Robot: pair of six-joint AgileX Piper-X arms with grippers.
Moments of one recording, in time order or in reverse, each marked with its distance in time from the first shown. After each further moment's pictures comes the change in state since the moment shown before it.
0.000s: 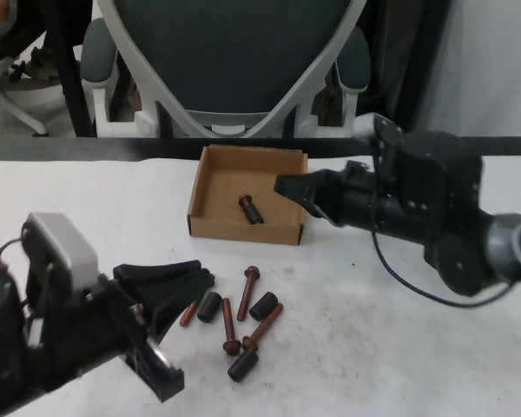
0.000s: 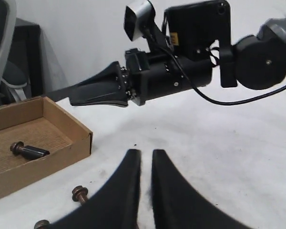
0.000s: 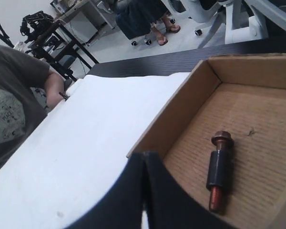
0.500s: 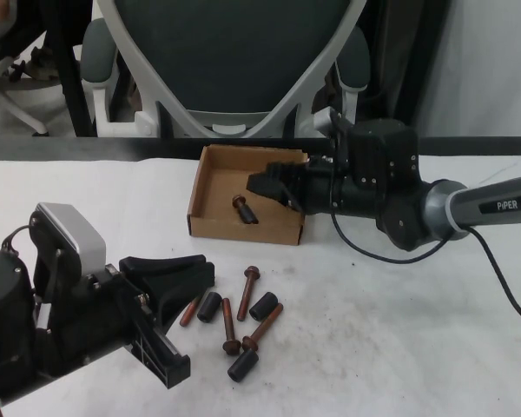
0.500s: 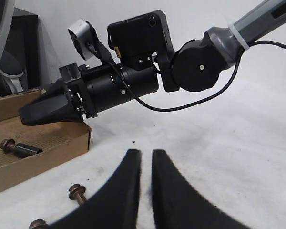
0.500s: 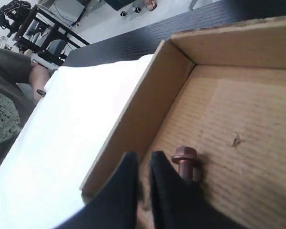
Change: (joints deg) left arm 0.0 0.0 -3.8 6.8 0.5 -1.0; right arm -0.2 15.9 -24.9 18.8 -3.6 5.1
